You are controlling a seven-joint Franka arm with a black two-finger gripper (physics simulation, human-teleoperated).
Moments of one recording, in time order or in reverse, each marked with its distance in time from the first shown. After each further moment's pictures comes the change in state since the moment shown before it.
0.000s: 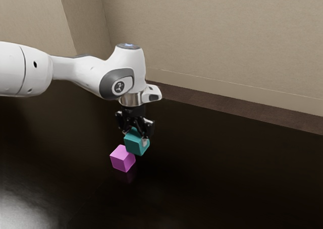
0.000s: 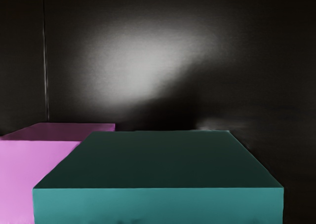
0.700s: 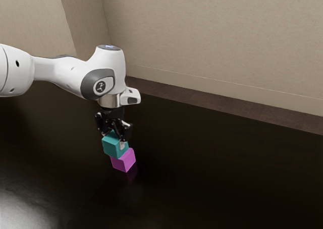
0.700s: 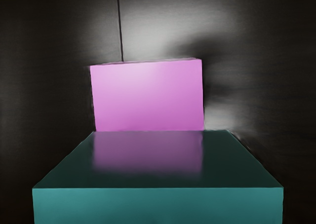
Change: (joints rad) arm 0.081 -0.088 0.004 -0.112 0.004 -0.032 0.140
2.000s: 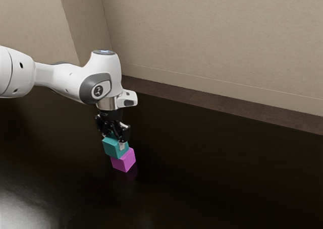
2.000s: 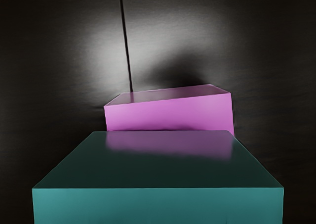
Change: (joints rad) arm 0.056 0.048 -0.018 -0.006 -0.008 0.090 0.091
